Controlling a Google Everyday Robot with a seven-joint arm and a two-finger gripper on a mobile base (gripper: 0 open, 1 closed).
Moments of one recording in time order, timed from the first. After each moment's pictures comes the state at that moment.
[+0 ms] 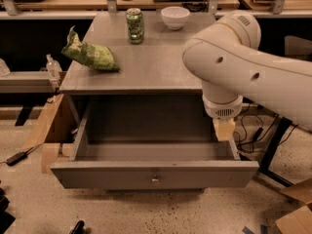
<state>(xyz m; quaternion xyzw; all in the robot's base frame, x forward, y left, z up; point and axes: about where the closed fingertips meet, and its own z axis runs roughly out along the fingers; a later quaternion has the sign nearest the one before) 0.503 -0.195 0.803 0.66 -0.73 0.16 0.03</state>
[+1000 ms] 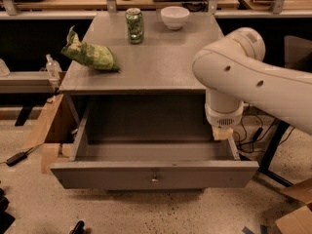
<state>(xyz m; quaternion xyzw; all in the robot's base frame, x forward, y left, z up) 0.505 -0.195 0.768 0.67 -0.73 0.12 0.02</state>
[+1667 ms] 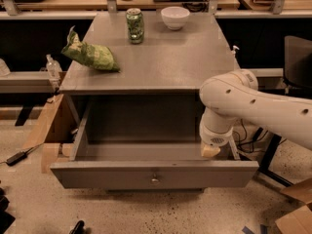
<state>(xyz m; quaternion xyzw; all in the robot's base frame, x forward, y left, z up) 0.516 -0.175 0.661 0.68 -0.73 0.01 -0.02</state>
